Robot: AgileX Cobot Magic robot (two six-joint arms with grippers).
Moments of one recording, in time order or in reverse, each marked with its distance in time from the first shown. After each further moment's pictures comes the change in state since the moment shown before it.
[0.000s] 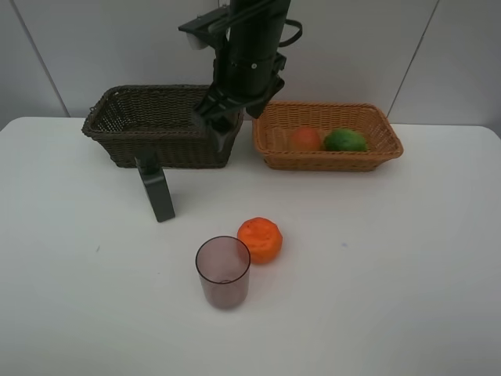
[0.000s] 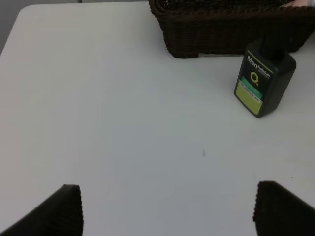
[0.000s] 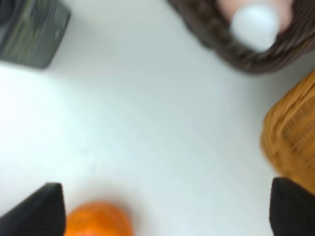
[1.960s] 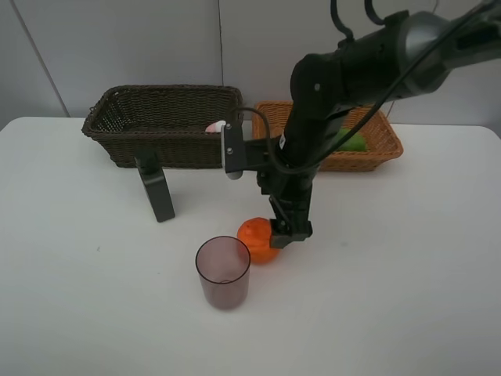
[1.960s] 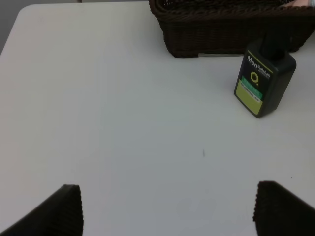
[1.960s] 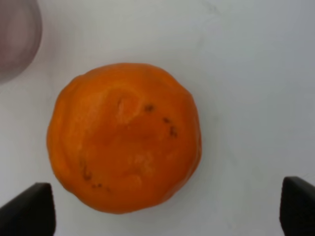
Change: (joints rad) left arm 0.000 0.000 0.000 0.000 0.000 0.000; right arm -0.069 -0.148 0.654 0.168 -0.412 -0.879
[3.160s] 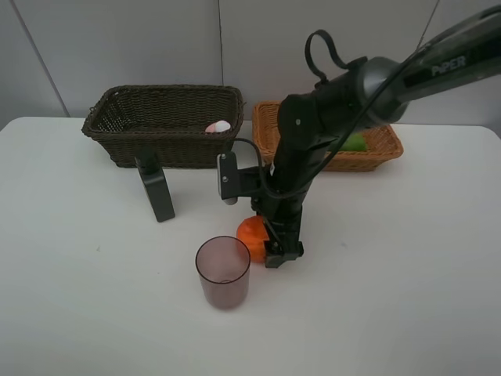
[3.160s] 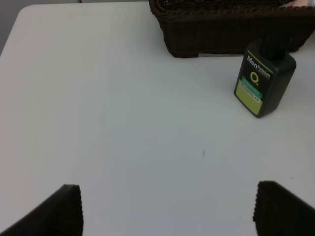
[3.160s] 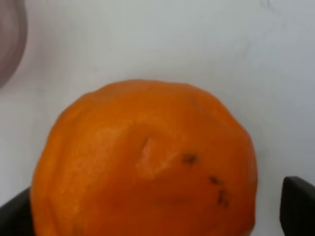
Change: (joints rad) left arm 0.000 0.000 0.000 0.000 0.000 0.000; right arm 0.000 0.123 0.000 0.045 -0.067 -0.051
